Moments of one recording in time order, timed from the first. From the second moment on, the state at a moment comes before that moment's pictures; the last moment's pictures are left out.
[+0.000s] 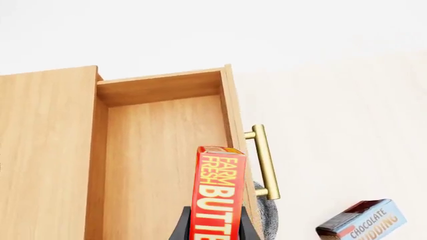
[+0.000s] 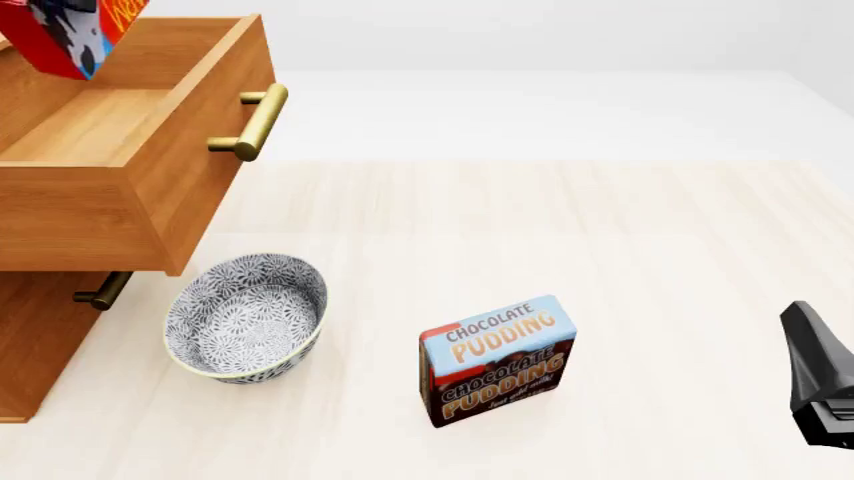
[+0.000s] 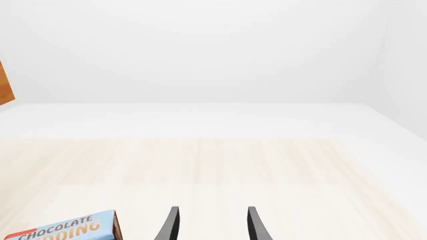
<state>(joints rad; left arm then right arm) -0.13 1.21 -1.60 1.13 0.01 0.00 0.00 0.00 0.00 0.00</state>
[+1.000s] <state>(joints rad) -0.06 1.23 -1.48 1.08 0.02 0.00 0.00 0.00 0.00 0.00</state>
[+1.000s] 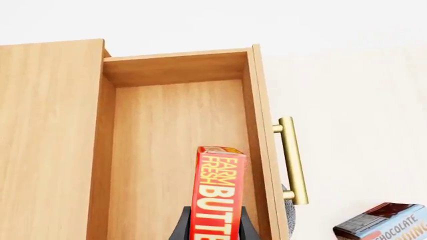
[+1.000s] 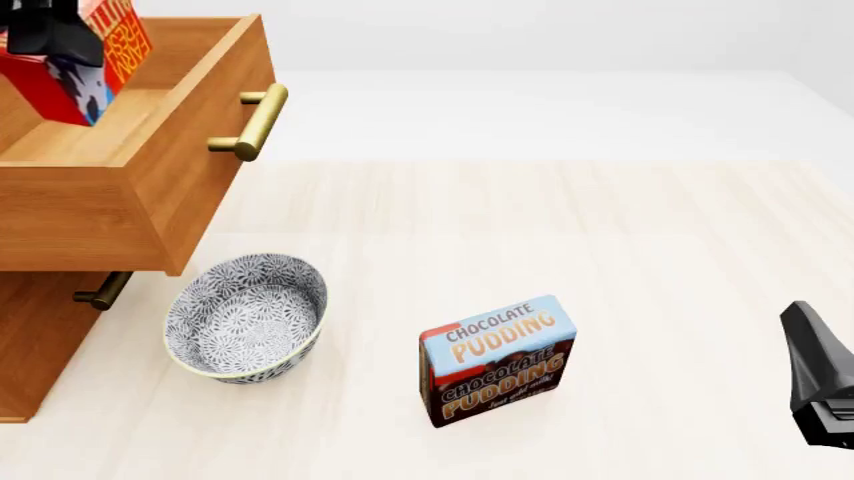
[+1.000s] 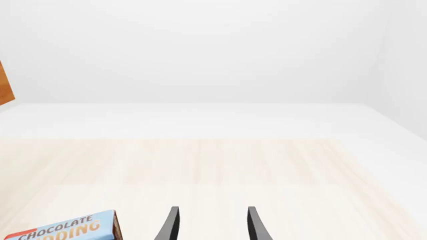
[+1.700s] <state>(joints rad) -0.03 1.24 -1.45 1.05 0.03 0.00 0.00 0.00 0.00 0.00</state>
